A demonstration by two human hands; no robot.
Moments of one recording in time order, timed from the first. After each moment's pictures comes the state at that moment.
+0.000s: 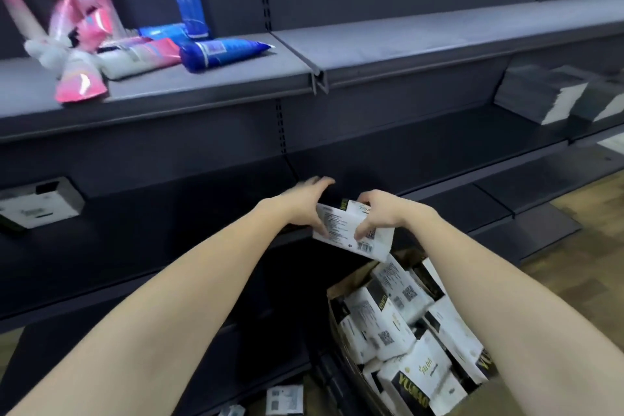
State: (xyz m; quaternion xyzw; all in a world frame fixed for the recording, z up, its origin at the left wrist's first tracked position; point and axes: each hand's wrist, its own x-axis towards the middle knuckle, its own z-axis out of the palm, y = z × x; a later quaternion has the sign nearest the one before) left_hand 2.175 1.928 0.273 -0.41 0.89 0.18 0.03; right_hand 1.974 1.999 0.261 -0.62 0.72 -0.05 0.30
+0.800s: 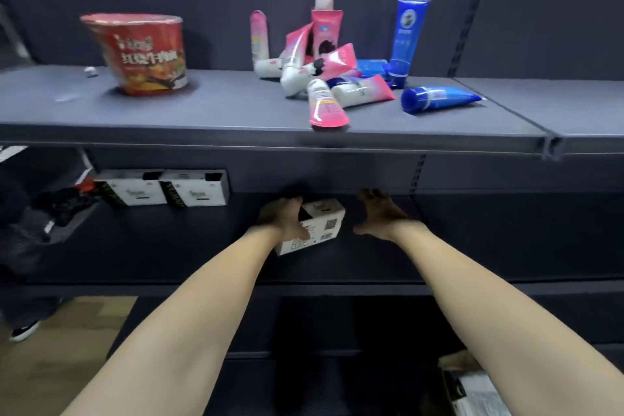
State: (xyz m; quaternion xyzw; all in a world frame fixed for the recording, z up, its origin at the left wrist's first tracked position) left_hand 2.479 1.853 0.261 -0.63 0.75 0.15 -0.10; right_hand 2.247 1.856 0.279 -0.73 0.65 -0.08 0.20
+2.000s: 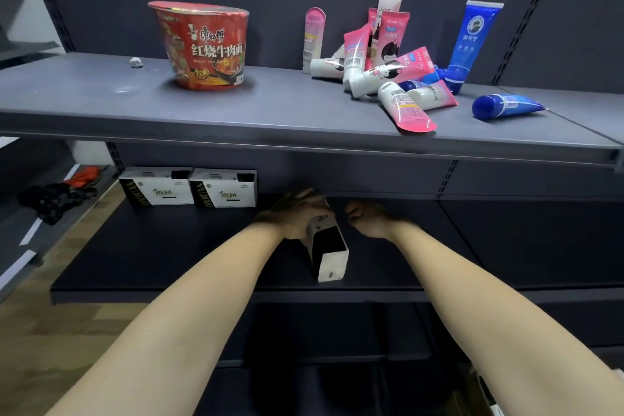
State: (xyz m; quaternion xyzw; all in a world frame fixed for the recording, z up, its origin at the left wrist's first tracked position) left_hand 2.568 1.823 0.256 -0.46 0.89 0.04 0.04; right_hand 2.357 1.830 0.262 -0.71 0.64 -0.09 0.28
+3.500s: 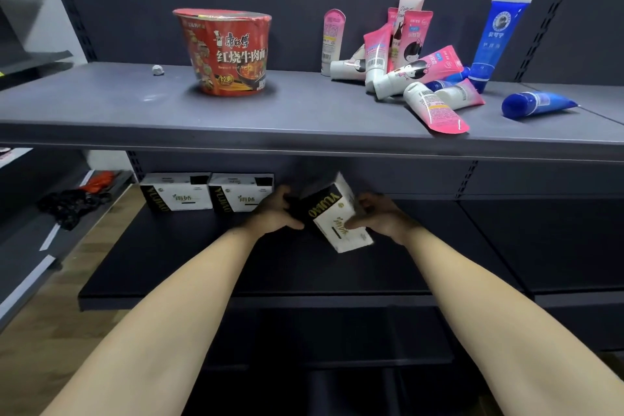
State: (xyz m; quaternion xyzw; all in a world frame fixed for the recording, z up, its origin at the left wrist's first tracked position) left_hand 2.643 1.823 0.250 -0.60 0.64 0.39 -0.26; right_hand 2.382 1.830 0.261 -0.63 0.59 -0.28 0.42
